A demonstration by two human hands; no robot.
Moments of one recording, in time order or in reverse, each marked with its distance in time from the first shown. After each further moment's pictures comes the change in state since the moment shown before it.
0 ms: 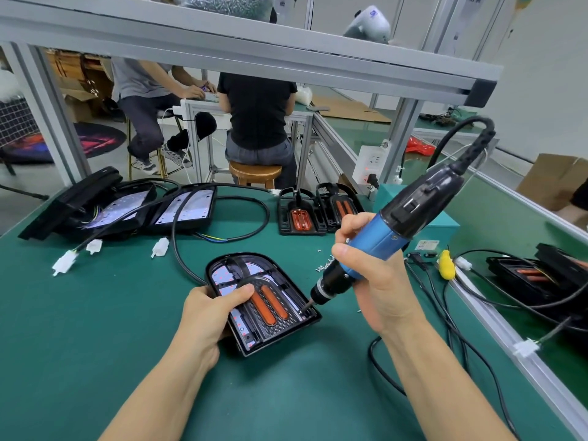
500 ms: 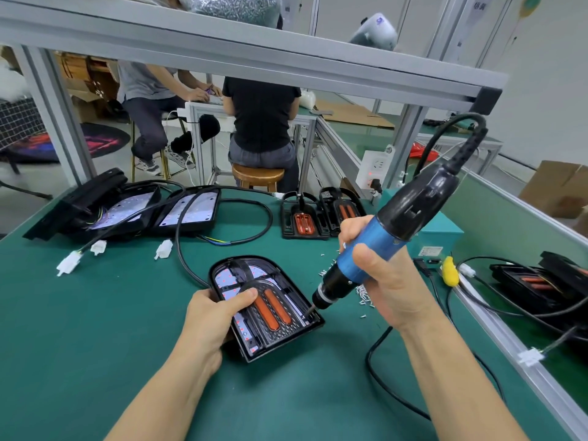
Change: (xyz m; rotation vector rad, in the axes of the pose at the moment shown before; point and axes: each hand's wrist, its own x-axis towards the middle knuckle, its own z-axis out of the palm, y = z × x) left_hand -0.003 0.002 0.001 -0.024 -0.006 -0.005; right_hand 0.009 -0.007 -0.011 -0.059 -0.144 0.079
